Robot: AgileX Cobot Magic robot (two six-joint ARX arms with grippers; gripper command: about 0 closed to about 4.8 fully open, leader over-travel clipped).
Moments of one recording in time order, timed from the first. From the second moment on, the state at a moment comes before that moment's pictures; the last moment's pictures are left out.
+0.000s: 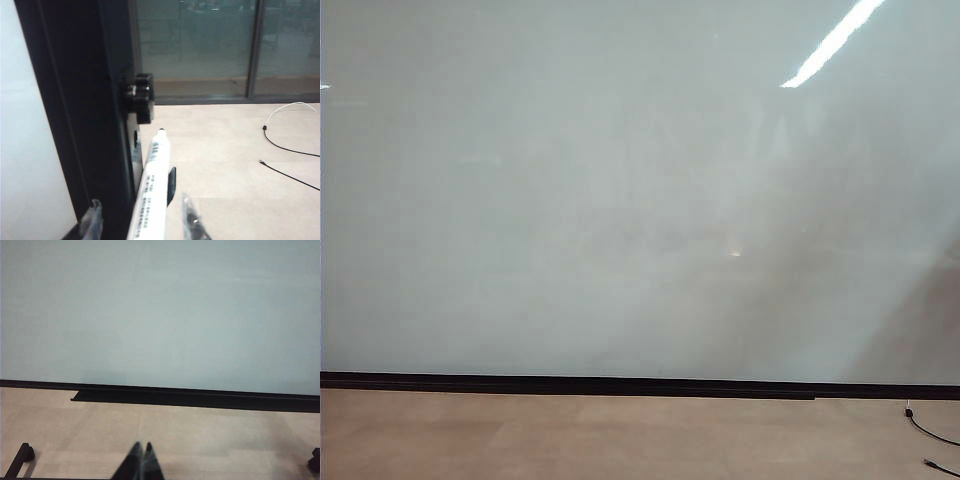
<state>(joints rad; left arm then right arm) 0.00 0.00 0.00 -0.14 0.02 -0.01 -0.51 1.96 0.61 1.40 -0.55 0.06</state>
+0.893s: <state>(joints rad) 0.00 0.00 0.00 -0.14 0.02 -0.01 -0.51 1.96 0.62 1.40 -0.56 0.06</state>
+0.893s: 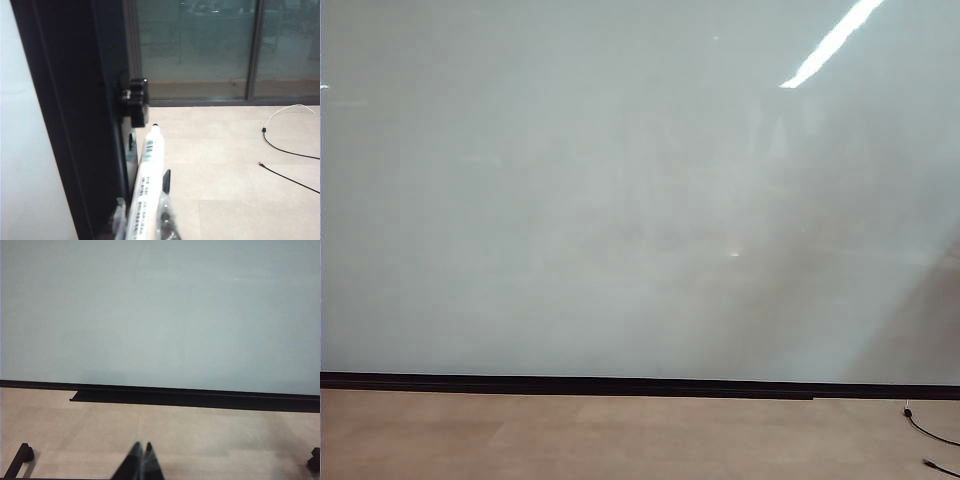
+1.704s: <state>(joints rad) 0.00 0.00 0.00 -0.14 0.02 -0.01 -0.36 1.65 0.37 1.39 0.04 0.18</state>
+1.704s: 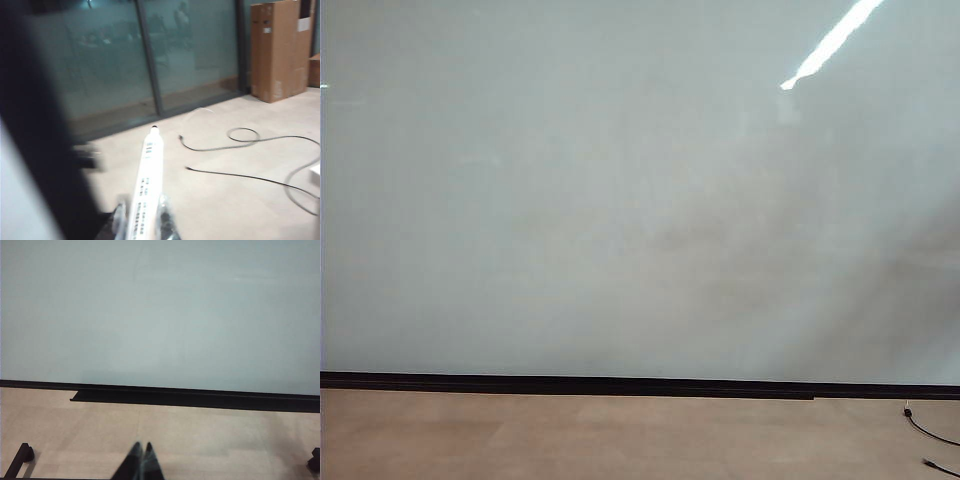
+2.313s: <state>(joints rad) 0.00 0.00 0.00 -0.14 0.02 -0.01 0.50 0.94 0.29 0.76 0.31 0.01</state>
